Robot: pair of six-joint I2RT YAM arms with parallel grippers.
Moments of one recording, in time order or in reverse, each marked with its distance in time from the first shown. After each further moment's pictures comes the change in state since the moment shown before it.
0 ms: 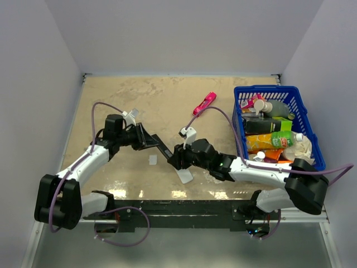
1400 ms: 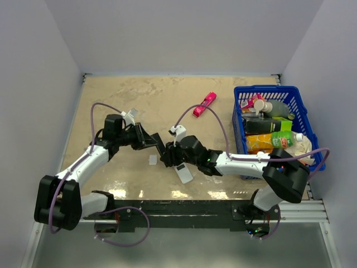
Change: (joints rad) left arm -0.003 -0.006 0.002 0.003 -0.005 -0.039; right arm 0.001 0.205 0.106 0.062 -0.008 -0.028
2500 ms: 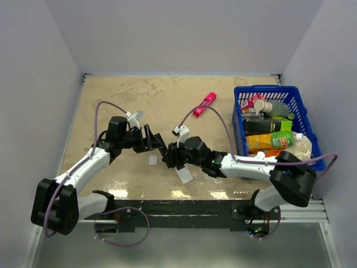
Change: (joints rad) left arm -0.070 -0.041 -0.003 -0.047 -0.073 0.125; right arm -0.003 -0.069 -0.046 0.005 -0.015 0.013
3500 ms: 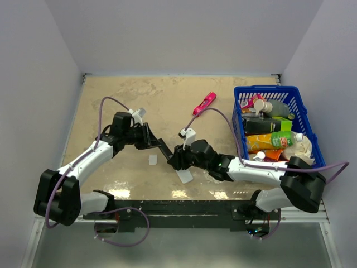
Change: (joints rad) left arm -0.029 0.087 0.091 -0.079 -0.091 0.007; right arm -0.001 -0.103 -0.077 -0.037 0.013 0.014
